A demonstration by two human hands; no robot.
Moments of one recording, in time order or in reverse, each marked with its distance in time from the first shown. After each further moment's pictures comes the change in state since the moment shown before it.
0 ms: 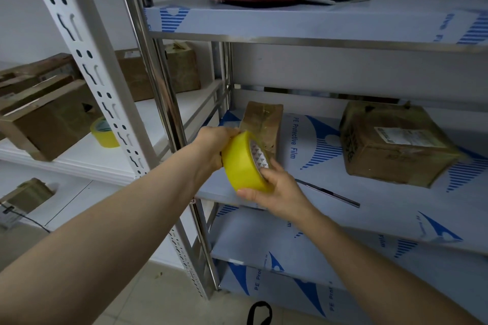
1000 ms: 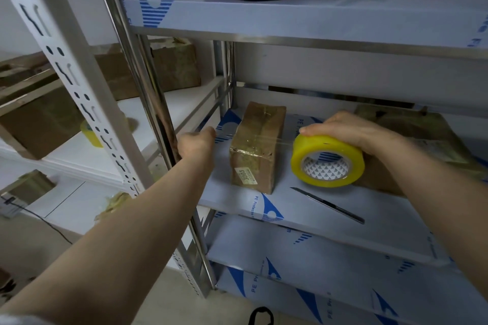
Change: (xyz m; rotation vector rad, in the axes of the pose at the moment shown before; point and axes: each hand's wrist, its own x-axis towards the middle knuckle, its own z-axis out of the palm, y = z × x) left_hand 0.051 -0.011 0.008 -0.073 0.468 0.067; right_hand 0.078 -0.012 -0.161 -0.308 0.016 0.399
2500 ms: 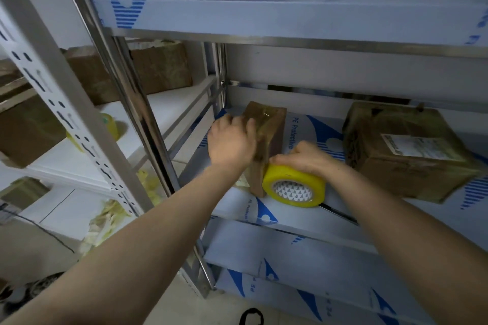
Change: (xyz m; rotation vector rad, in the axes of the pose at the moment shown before) left_hand -0.023 -0.015 0.051 0.849 -0.104 0.792; right_hand 0.021 0.016 0.067 -0.137 -0.107 0.078
